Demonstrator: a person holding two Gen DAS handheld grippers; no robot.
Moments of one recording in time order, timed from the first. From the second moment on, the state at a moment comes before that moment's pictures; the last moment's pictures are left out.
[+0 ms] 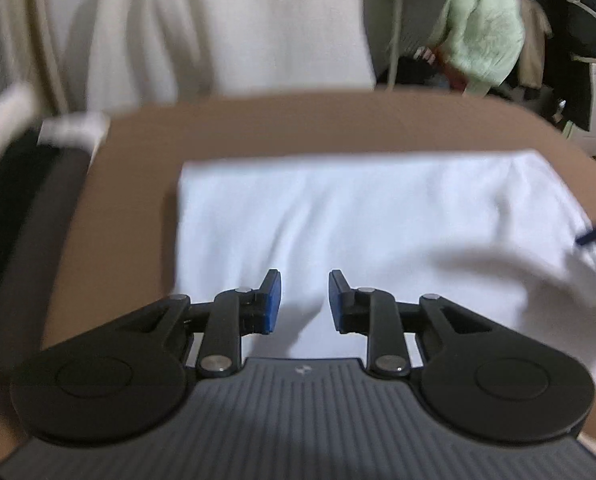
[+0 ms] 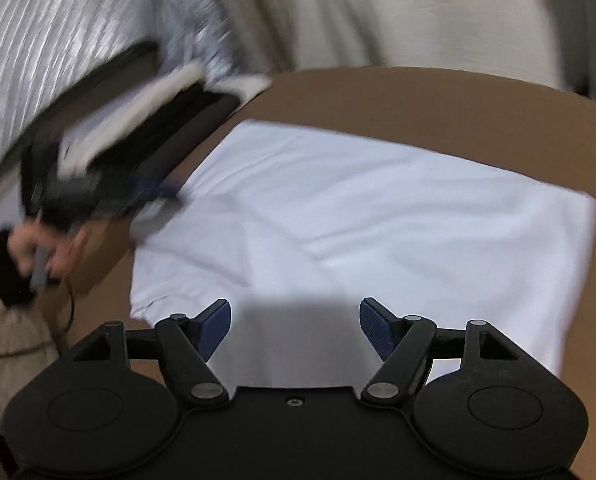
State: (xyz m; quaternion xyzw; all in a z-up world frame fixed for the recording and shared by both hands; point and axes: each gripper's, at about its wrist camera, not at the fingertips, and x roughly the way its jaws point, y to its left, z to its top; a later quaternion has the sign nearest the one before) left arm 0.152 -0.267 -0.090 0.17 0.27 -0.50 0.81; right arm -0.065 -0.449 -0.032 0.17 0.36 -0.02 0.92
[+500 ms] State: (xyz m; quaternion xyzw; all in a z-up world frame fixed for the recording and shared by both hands) left arm 0.165 -0.268 -0.108 0.02 0.45 -0.56 0.70; right arm -0.042 -0.374 -0.036 -0.06 0.34 -0.05 0.94
